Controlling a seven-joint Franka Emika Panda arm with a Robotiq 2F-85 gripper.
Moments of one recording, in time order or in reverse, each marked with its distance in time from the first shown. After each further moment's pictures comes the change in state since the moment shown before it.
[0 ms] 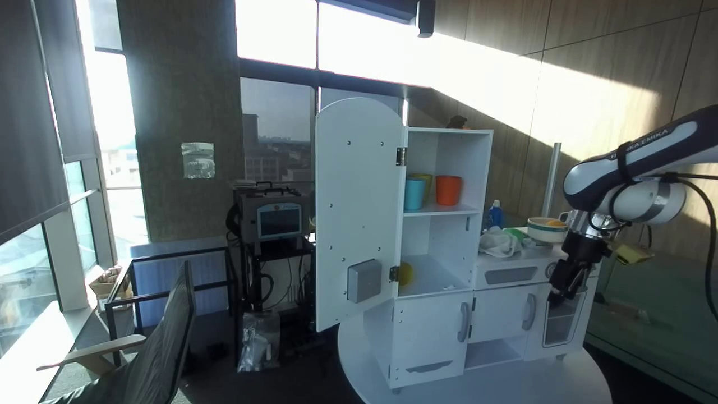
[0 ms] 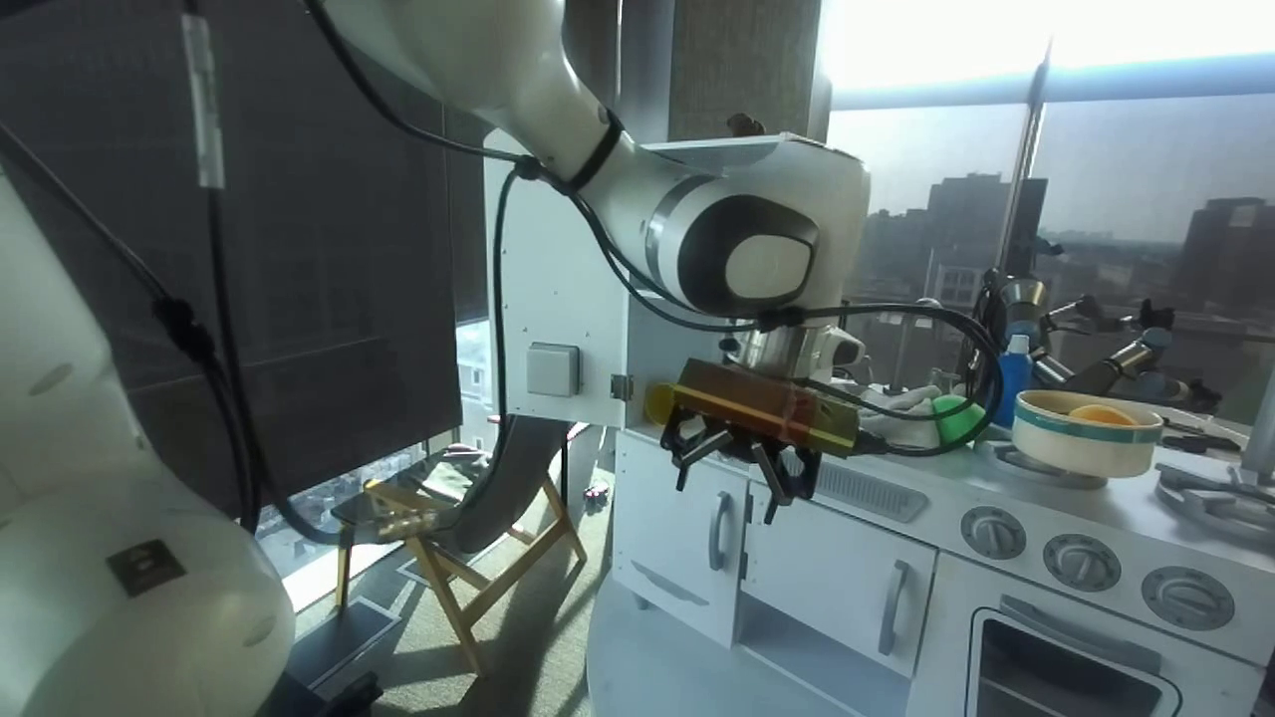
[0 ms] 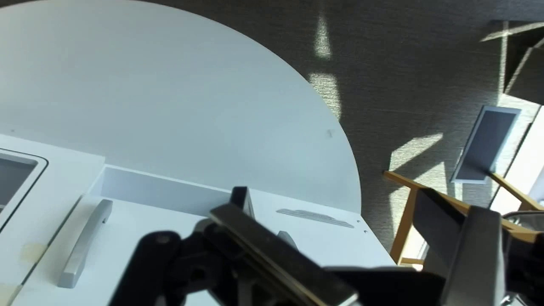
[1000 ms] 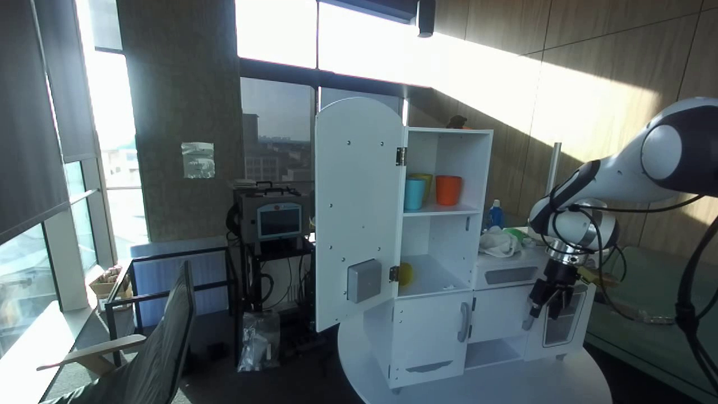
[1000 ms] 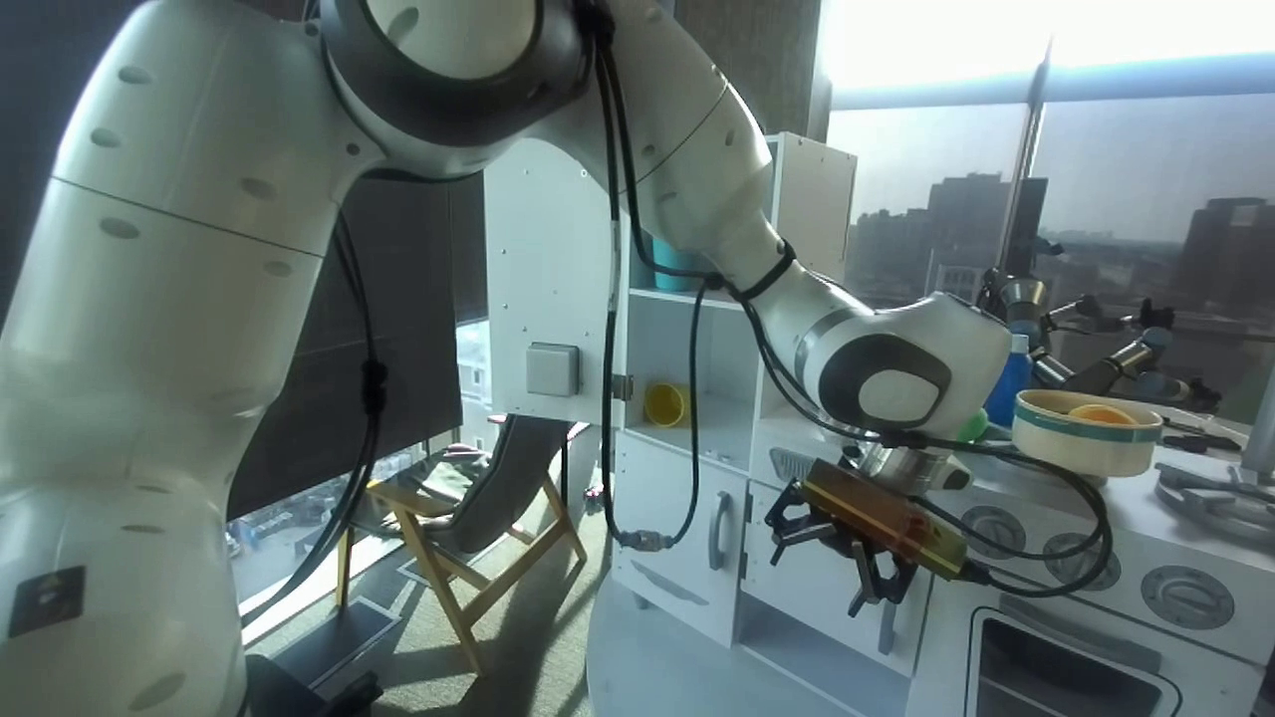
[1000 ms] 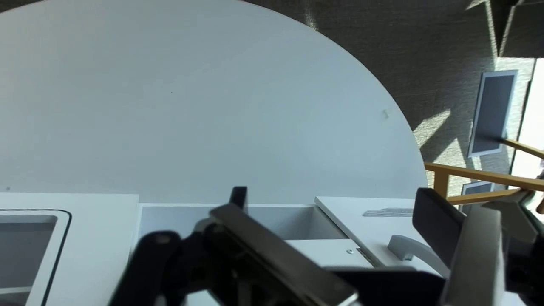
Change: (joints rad) arm -0.296 0.622 0.181 0.437 0.312 -0.060 -0.133
